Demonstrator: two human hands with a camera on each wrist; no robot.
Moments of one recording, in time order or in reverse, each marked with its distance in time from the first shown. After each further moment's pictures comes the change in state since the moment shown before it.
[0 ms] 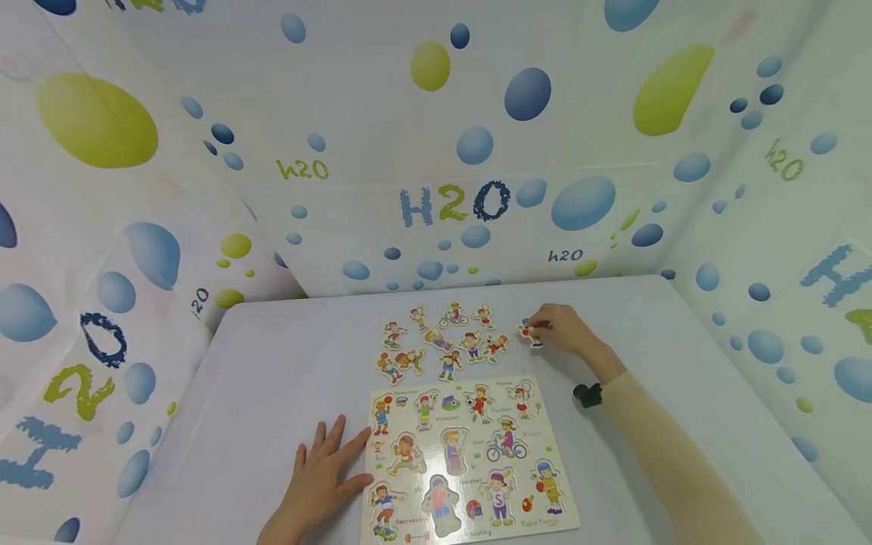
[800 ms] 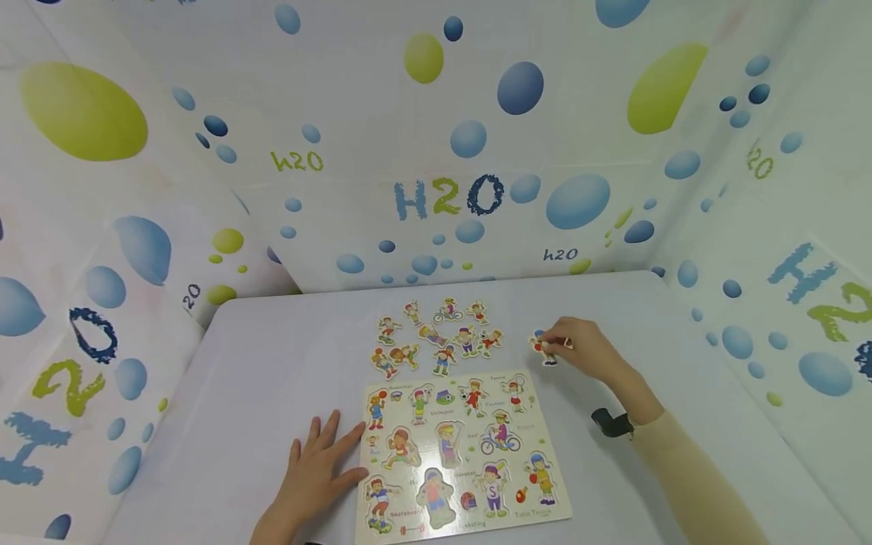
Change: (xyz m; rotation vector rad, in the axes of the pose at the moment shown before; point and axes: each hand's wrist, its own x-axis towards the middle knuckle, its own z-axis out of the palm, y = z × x) left_hand 0.003 -0.005 0.013 0.019 0.050 0.034; right_hand -0.064 -0.037 -0.024 0.012 0.071 -0.007
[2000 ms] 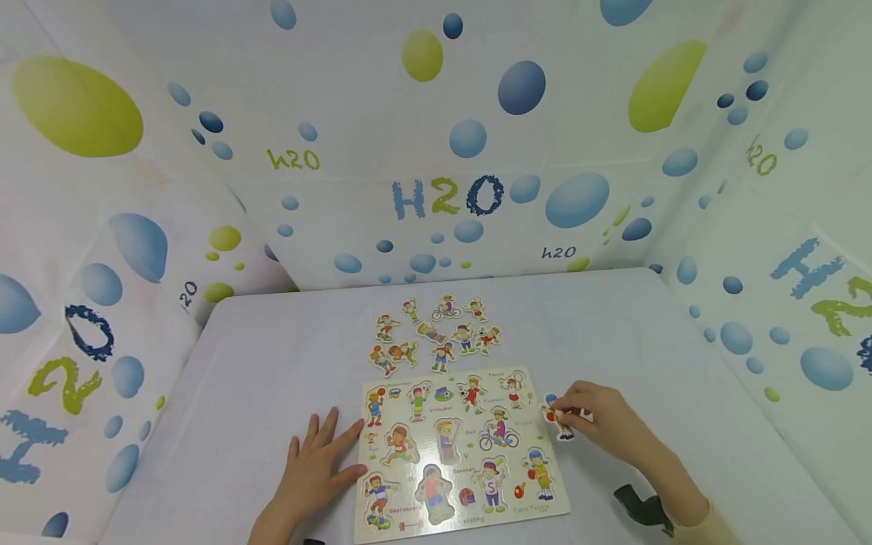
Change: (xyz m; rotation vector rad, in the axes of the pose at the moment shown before) left_hand 0.000 0.001 -0.002 -0.002 -0.015 -0.007; right_hand -0.097 -0.049 0.011 0.041 -0.004 -0.041
